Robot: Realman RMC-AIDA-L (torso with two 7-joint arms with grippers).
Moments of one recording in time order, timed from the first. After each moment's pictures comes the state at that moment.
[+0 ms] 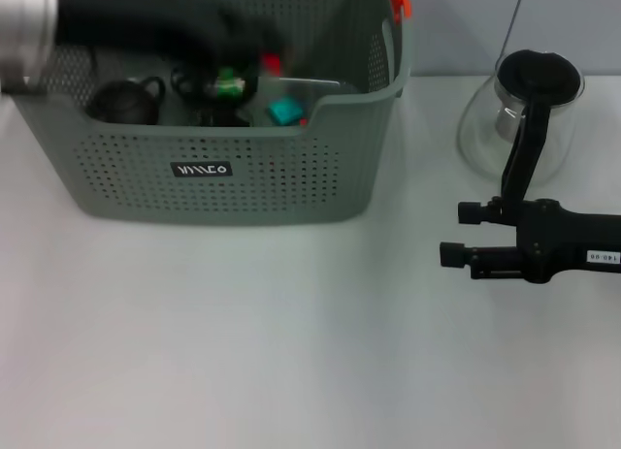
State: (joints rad) left arm -0.62 -2.13 0.81 1.54 2.09 1.70 -2.19; right arm 0.53 1.97 -0.94 -0.53 -1.78 -1.53 1.48
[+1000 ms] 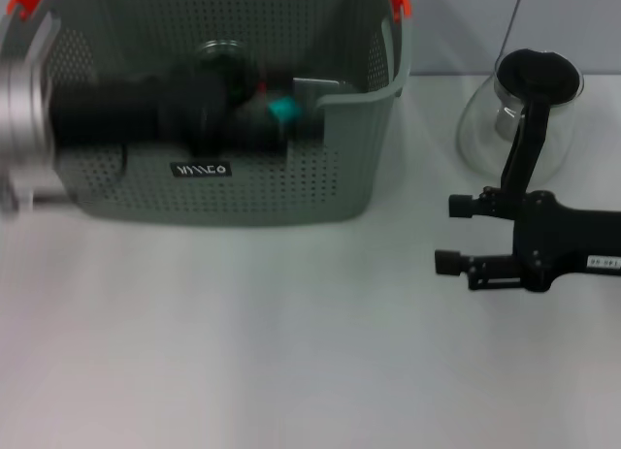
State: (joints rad) left arm -0.52 -2.11 0.79 1.09 1.75 1.77 -1.86; right arm 0.53 1.98 -0.91 -0.54 -1.78 -1.60 1.33
